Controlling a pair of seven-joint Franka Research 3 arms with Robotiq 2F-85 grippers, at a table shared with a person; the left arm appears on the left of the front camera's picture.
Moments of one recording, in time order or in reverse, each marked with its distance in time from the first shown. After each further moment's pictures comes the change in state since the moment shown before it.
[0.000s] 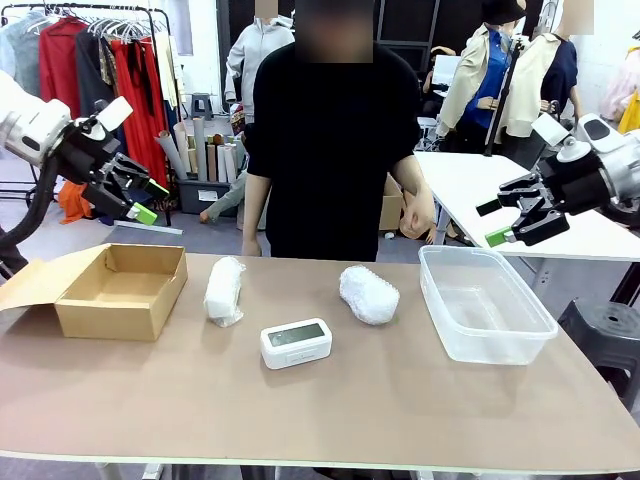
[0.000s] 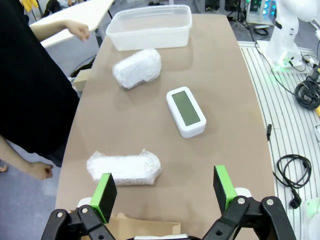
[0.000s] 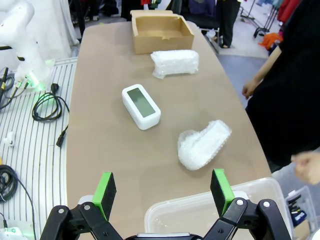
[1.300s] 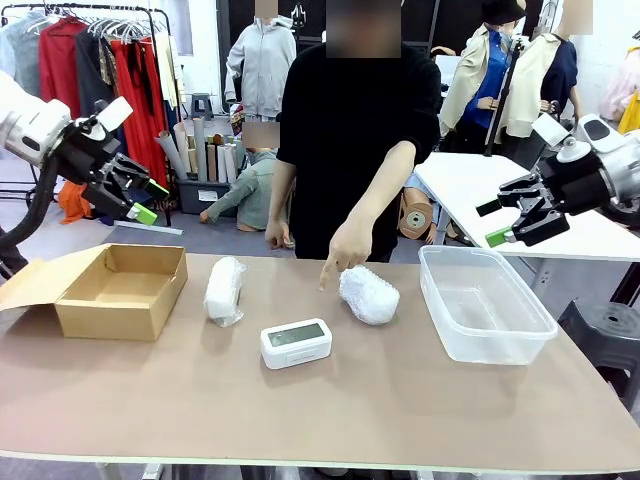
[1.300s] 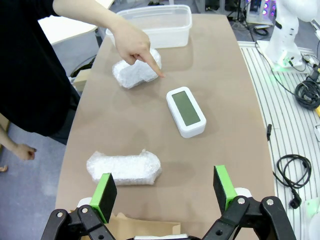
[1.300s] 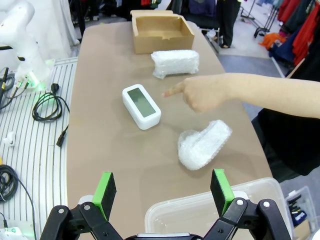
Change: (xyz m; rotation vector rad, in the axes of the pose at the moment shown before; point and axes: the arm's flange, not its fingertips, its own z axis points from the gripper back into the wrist) left arm 0.000 0.000 0.000 0.000 0.000 0.000; right arm 0.000 0.000 0.000 0.001 0.000 0.000
